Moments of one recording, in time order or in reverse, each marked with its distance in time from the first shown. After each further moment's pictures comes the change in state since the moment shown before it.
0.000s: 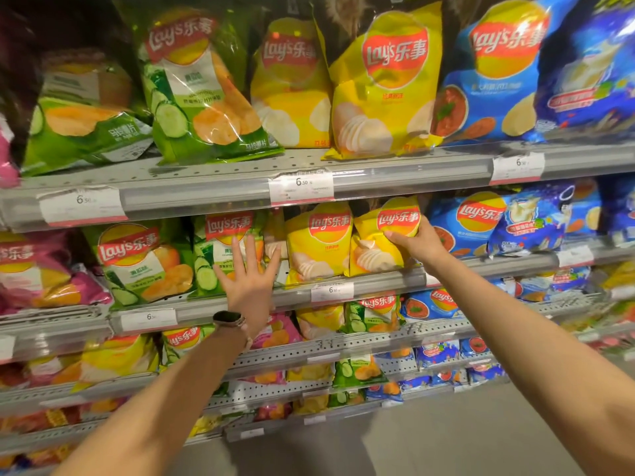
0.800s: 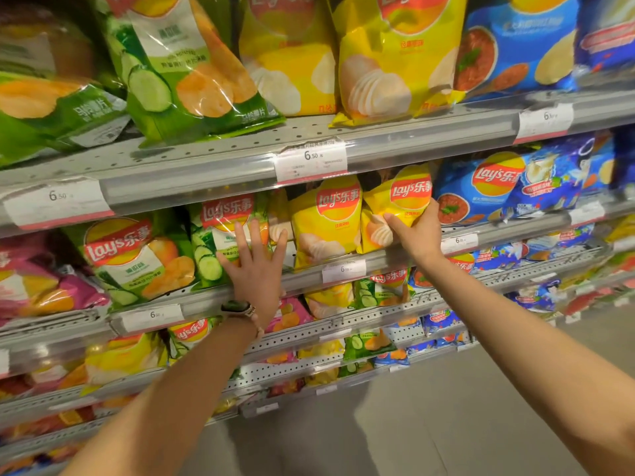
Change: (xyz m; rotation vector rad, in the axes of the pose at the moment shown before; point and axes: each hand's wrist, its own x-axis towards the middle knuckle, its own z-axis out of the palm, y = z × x) left_hand -0.002 -0.007 0.008 -0.227 -0.281 0.044; right_hand -0.034 0.014 0.048 -0.064 0.336 -0.121
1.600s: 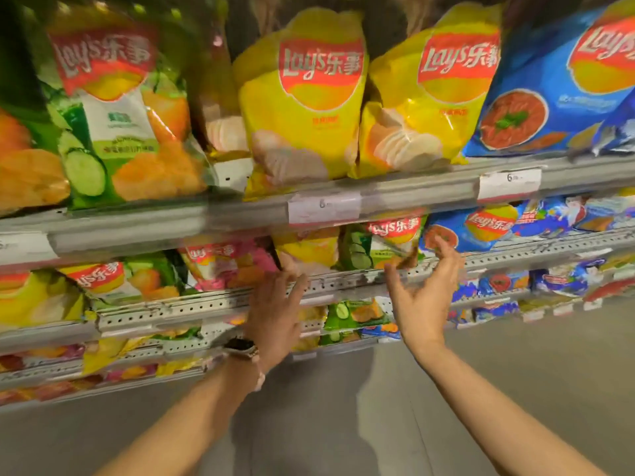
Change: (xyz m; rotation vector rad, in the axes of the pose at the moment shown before) left_hand -0.100 0.070 0.153 -0.289 -0.369 0.237; right_hand -0.104 0.153 0.030 -0.056 0.100 -0.111
